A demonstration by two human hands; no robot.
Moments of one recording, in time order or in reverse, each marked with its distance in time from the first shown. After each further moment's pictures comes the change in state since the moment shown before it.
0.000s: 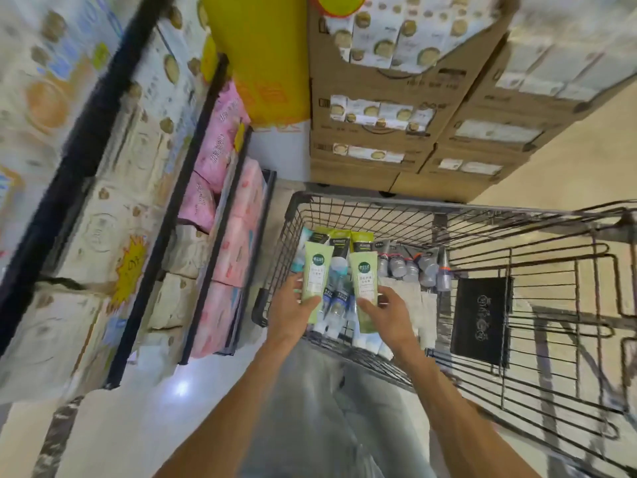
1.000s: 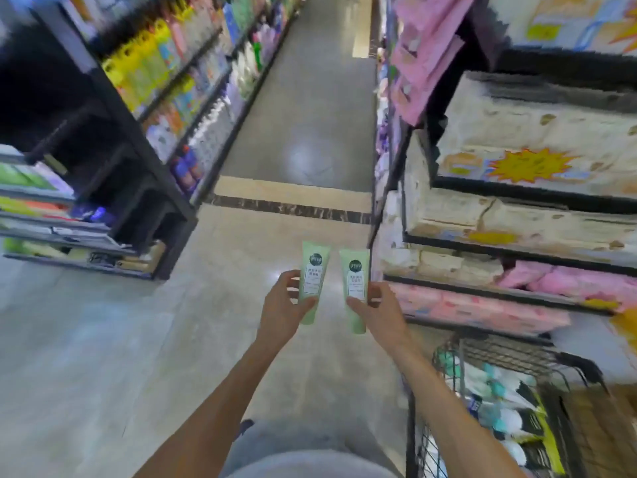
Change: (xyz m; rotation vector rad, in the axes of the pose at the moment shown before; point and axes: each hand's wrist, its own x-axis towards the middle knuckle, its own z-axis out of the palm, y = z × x) left_hand -0.456 -0.161 0.009 -0.654 1.387 -0.303; right_hand -0.313 0.007 0.128 -0.674 -1.241 -0.767
